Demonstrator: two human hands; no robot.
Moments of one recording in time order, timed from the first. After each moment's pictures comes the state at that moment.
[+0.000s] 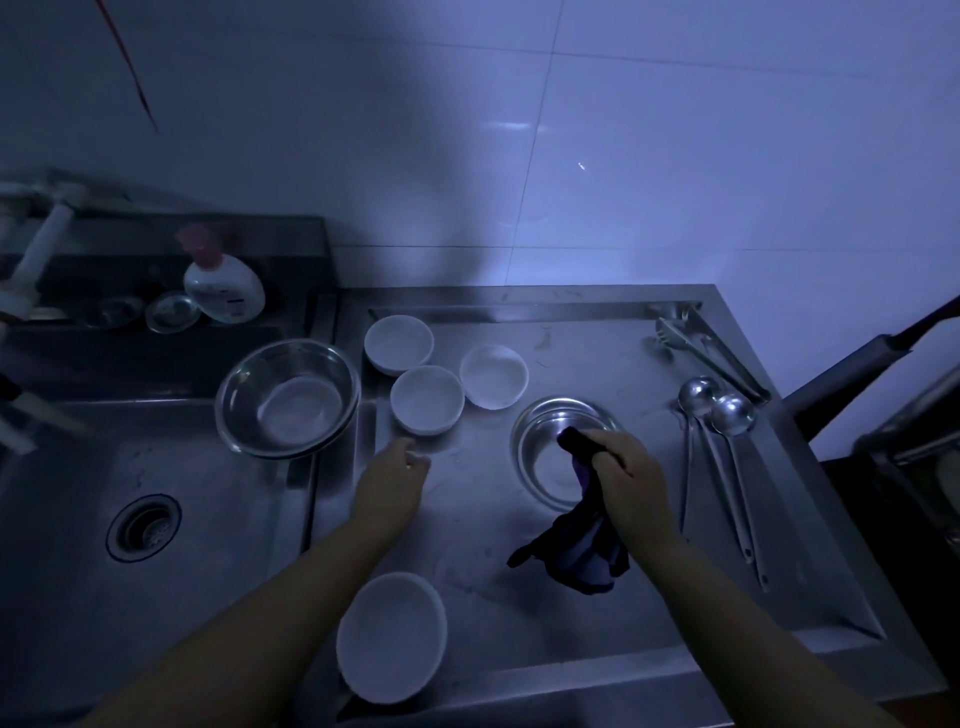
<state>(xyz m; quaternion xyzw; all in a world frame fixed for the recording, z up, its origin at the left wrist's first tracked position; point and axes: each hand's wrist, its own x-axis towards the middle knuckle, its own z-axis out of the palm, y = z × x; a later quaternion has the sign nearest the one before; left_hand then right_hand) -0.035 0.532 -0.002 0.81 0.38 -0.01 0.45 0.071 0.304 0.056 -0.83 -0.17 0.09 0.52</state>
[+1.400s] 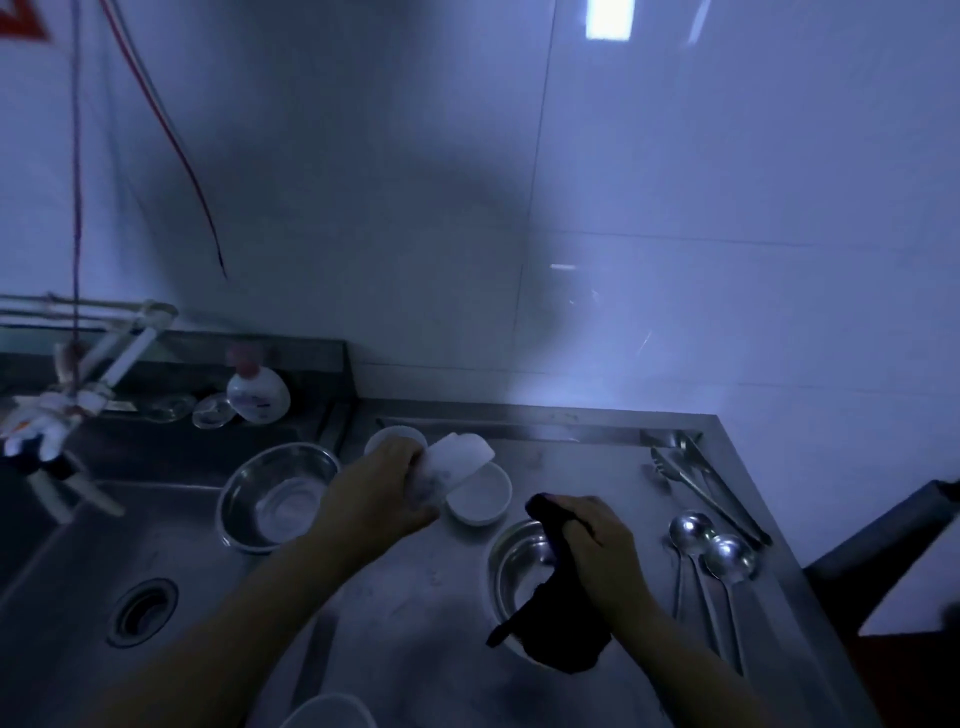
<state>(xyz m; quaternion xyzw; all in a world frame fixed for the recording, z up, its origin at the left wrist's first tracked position) 0.006 0.509 0.151 0.94 0.19 0.17 0.21 0.133 0.289 0.108 -0.79 -0.32 0.09 0.52</state>
